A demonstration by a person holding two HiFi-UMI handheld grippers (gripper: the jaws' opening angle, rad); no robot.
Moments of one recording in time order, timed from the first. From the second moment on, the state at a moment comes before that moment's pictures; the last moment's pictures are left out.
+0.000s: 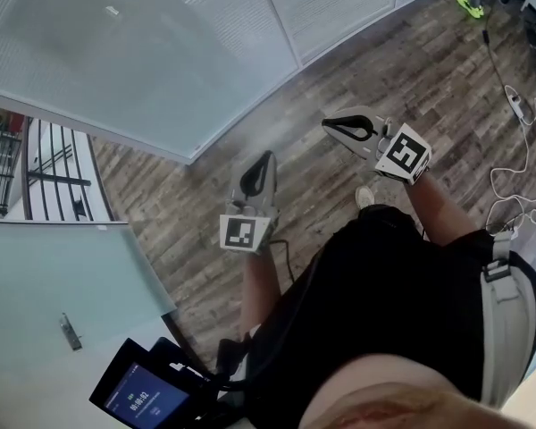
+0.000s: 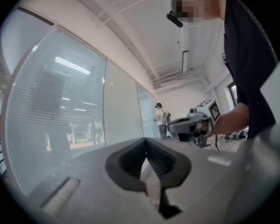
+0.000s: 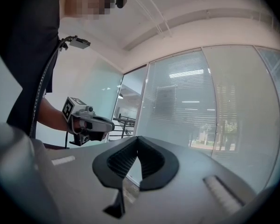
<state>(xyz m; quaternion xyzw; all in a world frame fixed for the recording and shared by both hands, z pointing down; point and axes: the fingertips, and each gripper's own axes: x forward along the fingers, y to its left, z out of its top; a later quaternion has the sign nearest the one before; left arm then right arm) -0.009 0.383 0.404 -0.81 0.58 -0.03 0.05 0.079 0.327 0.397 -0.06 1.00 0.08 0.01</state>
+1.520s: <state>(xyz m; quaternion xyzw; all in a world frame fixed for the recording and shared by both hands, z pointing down) 0.007 0.176 0.448 -0.79 0.61 -0.07 0.00 0.114 0.117 0.430 0.00 1.00 0.05 0.02</state>
